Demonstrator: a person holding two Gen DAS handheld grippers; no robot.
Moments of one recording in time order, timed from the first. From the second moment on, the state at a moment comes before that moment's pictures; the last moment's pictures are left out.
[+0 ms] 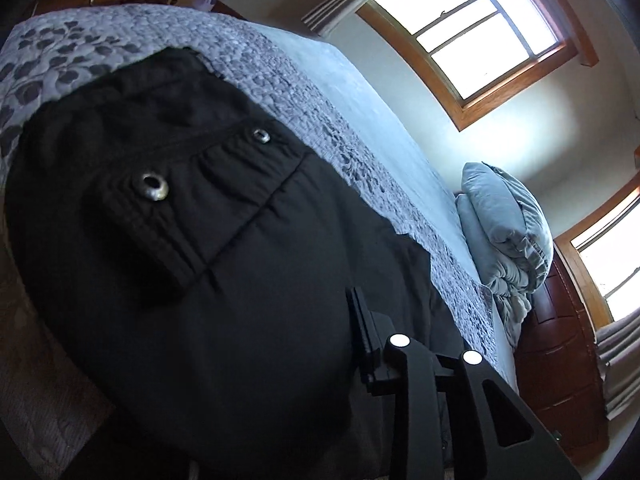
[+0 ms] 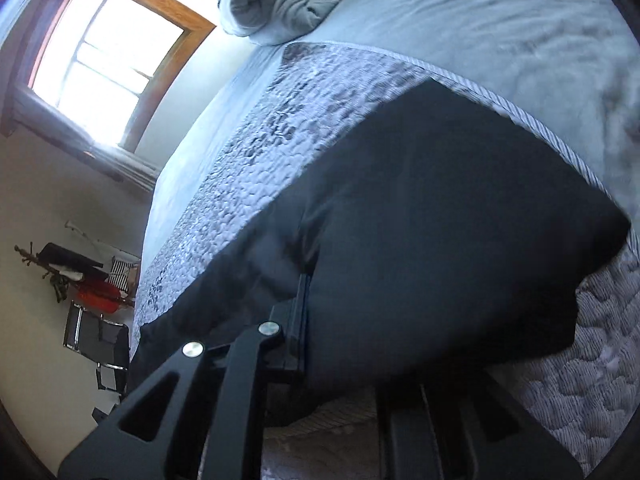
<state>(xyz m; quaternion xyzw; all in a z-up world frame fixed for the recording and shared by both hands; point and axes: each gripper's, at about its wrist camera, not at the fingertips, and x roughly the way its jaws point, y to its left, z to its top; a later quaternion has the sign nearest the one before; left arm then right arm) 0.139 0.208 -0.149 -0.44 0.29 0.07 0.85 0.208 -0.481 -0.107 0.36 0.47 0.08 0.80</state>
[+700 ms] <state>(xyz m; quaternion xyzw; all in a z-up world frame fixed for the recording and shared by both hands) 0.087 0.261 -0.140 -0.51 0.28 0.10 0.81 0.180 -0.491 -0.113 0.40 0.46 0.12 0.78</state>
